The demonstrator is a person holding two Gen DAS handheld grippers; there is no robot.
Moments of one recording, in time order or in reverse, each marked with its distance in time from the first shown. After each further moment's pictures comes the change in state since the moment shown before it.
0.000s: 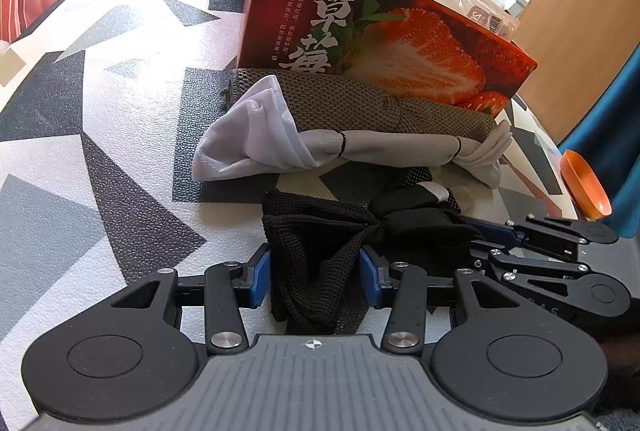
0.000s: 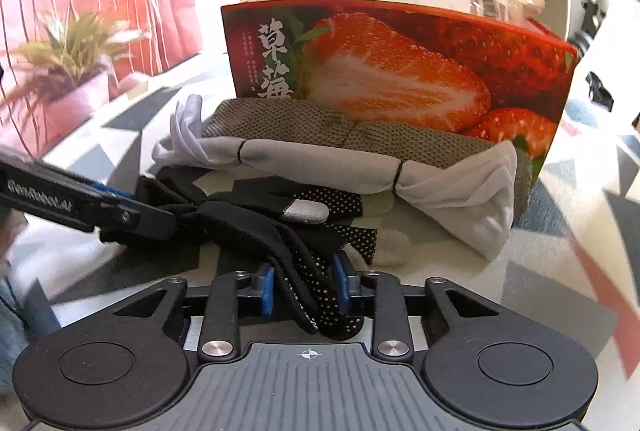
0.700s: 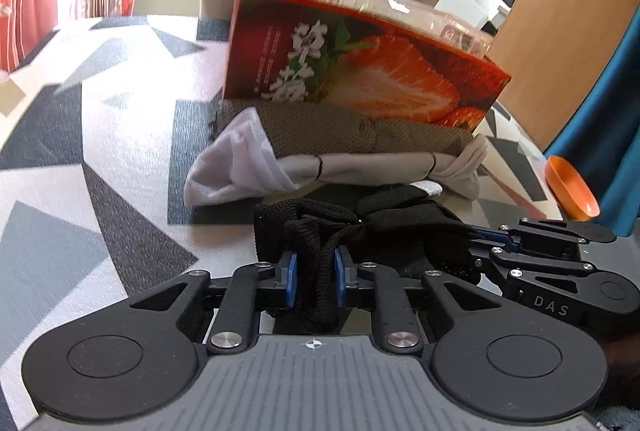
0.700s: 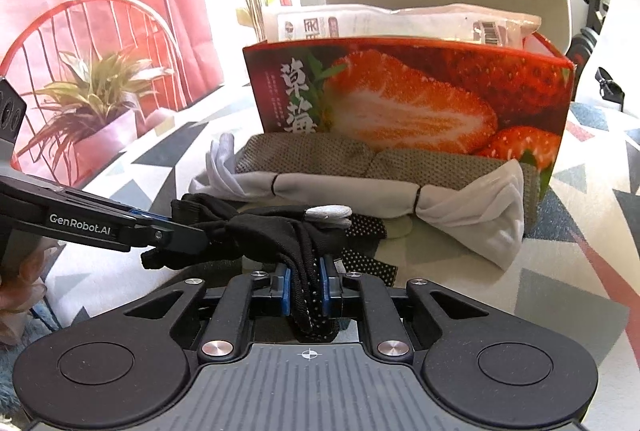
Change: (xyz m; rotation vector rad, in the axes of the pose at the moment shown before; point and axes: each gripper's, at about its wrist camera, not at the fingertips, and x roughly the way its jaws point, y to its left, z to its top) left arm -0.023 -0.012 0.001 0.053 -0.075 -0.009; right arm -0.025 0.007 0.004 0.022 -0.080 0.056
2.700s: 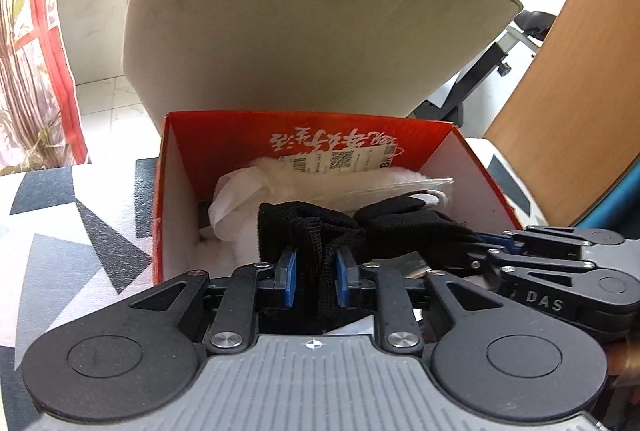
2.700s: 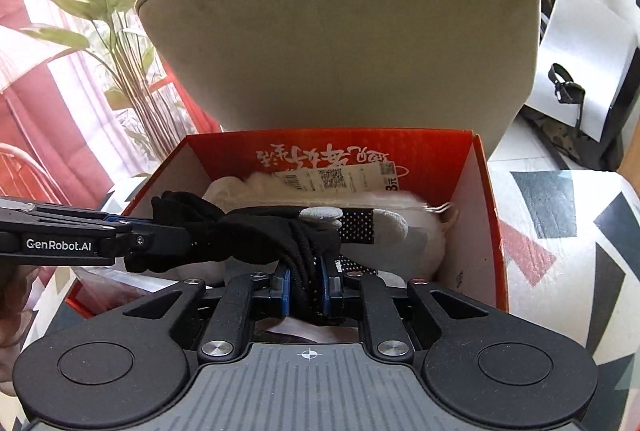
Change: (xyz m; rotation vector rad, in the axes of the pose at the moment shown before) left arm 0.102 -0.013 0.245 0.086 0.050 -0.025; right arm 0.097 -0.119 0.219 0.181 0.053 -0.156
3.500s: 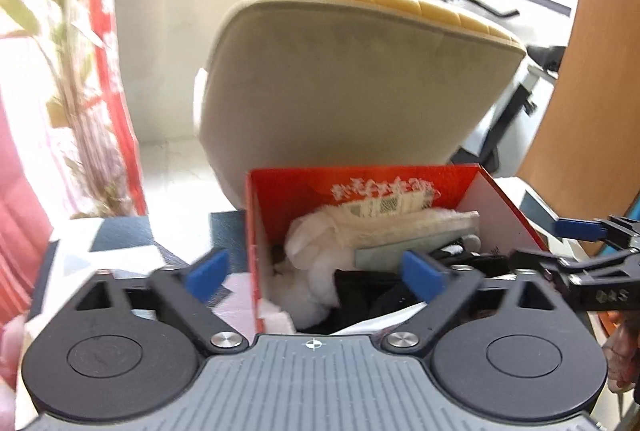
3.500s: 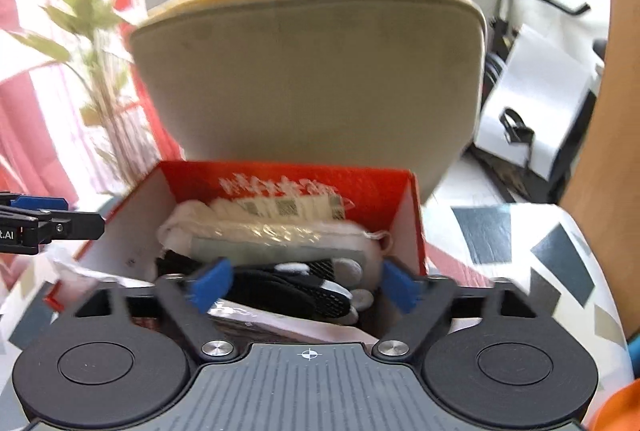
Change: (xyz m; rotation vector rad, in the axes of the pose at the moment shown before) left arm -0.074 0.003 -0.027 0.047 -0.224 0.181; right arm -0.054 0.008 -0.014 -0.073 -0.153 -0.135
